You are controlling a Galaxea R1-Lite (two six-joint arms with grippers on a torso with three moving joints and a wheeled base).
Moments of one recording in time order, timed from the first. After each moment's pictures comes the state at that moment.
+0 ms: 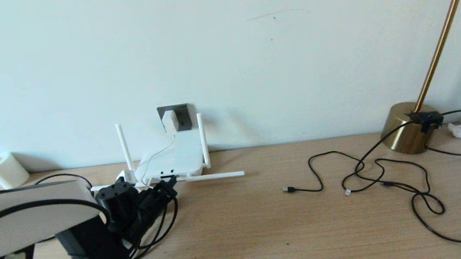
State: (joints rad) left arm -0.18 2.37 -0.71 -1.50 -0.08 -0.63; right arm 0.00 0.00 -0.03 0.08 0.00 0.00
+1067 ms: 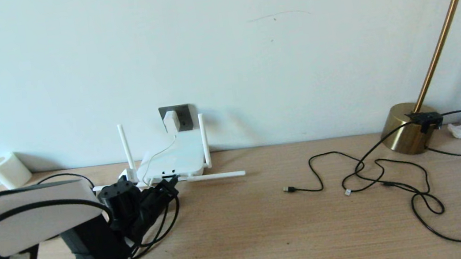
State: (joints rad) left arm -0.18 2.40 -0.75 -1.50 -0.09 -0.63; right arm 0.00 0.00 -0.03 0.08 0.00 0.00
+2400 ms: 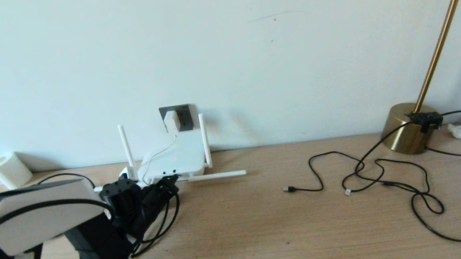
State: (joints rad) left arm -0.18 2.44 -0.80 -1.49 -0.09 -0.63; right arm 0.00 0.00 -0.03 0.08 0.00 0.00
